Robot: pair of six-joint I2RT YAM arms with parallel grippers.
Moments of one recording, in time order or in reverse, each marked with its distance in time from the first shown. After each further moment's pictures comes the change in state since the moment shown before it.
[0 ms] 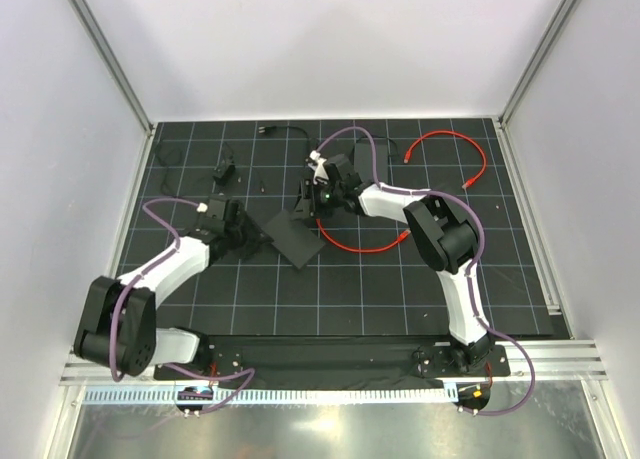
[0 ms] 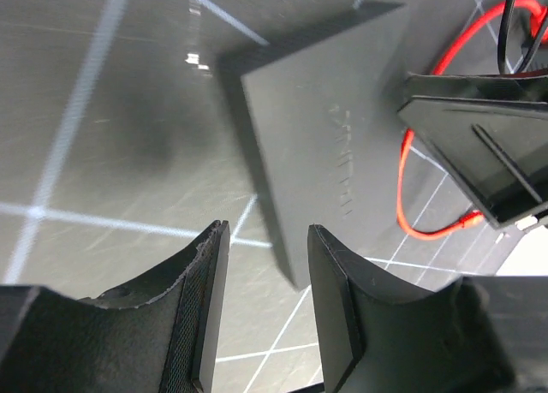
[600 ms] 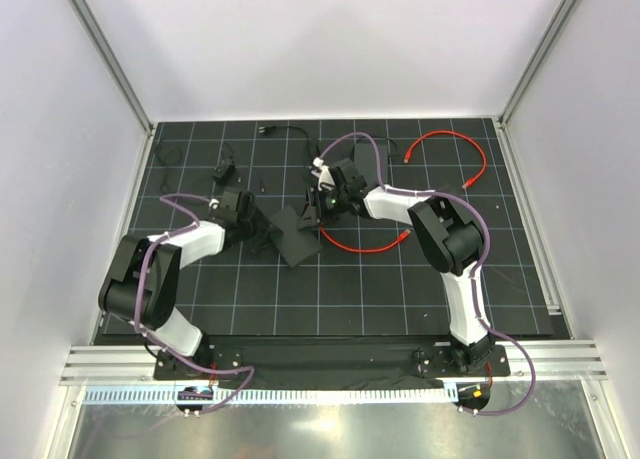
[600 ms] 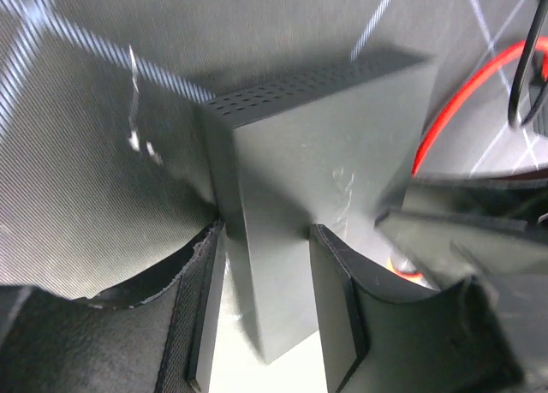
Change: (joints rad) left arm -0.023 0.267 0.058 0.199 0.021 -0.072; right arm -0.012 -0.039 -0.067 -0.043 -0.062 -0.029
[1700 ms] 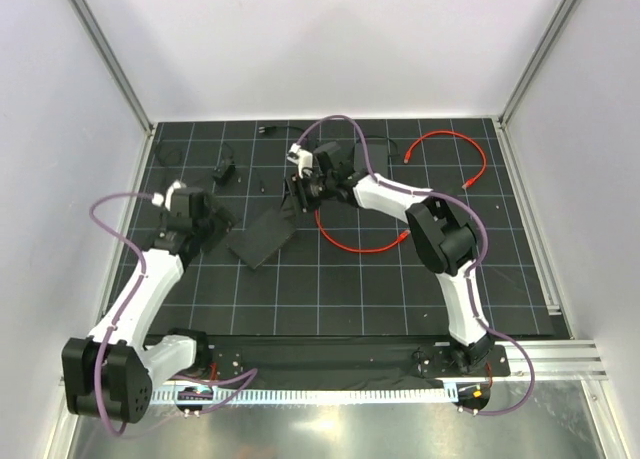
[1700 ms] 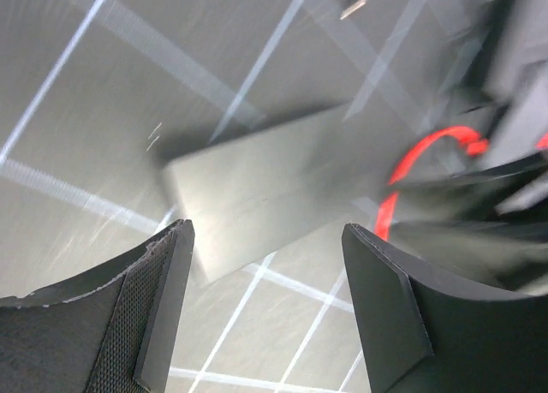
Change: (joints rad) left arm 0.178 -0.500 0.060 -0.388 -0.189 0.185; right arm 0.046 0.018 0.166 -0.028 -0.182 -0.121
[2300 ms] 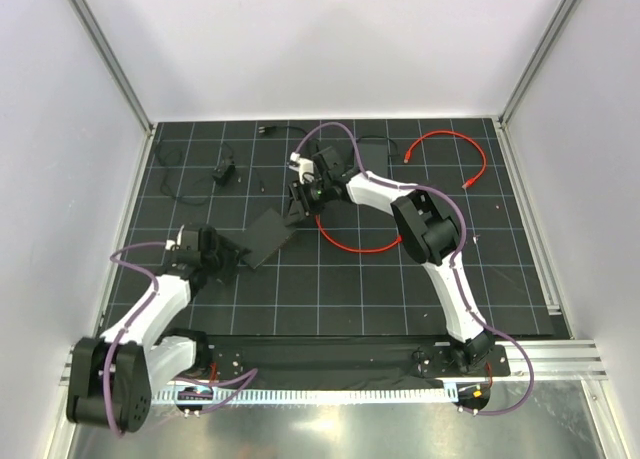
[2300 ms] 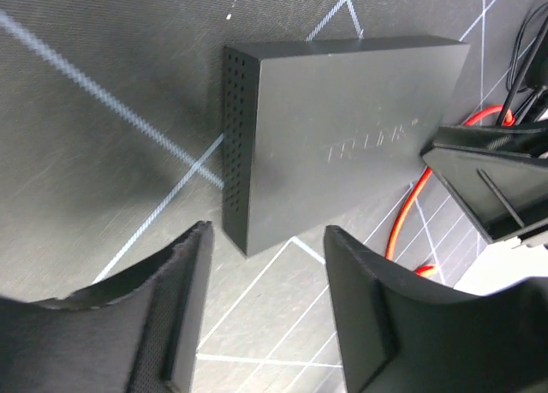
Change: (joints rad) left arm 0.000 -0.086 -0.380 0.172 0.140 -0.297; right arm -0.030 0.186 0.187 -0.193 0.043 -0.119
